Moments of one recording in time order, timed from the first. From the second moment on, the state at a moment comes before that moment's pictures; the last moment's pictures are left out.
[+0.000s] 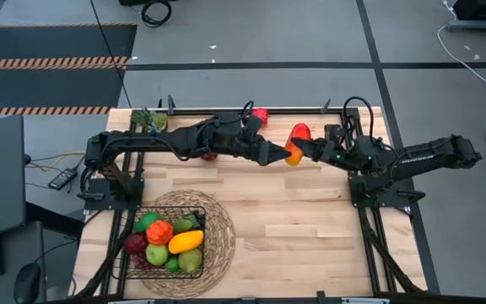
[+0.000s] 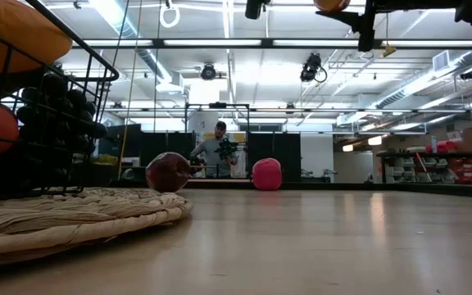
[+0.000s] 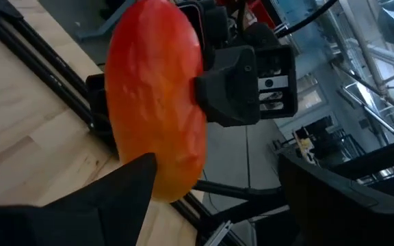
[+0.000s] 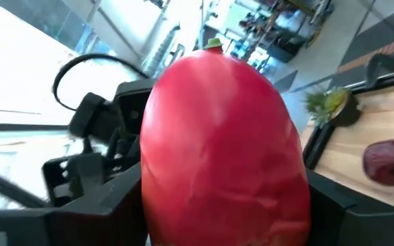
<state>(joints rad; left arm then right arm) 0.07 1.73 1.62 -0.03 0.08 -0.91 0.05 0.83 0.51 0.57 0.34 1.04</state>
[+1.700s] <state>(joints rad) 0.09 1.77 1.62 0.00 0.06 -0.90 0.05 0.91 0.51 0.75 0.33 0.99</state>
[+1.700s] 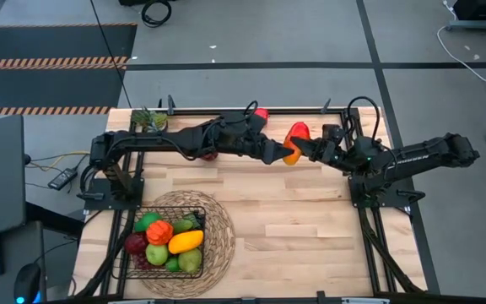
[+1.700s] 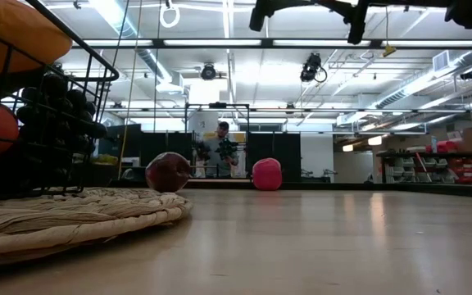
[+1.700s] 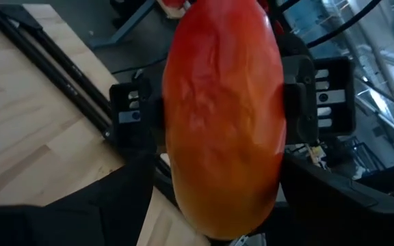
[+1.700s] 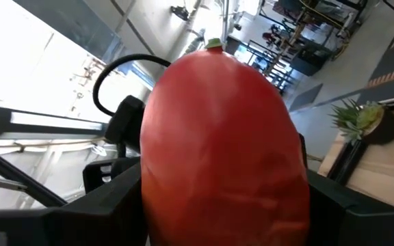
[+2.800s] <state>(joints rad) 0.06 1.80 1.61 0.08 -0.07 -0.96 0.04 1.01 0.51 0.86 0.27 0.98</state>
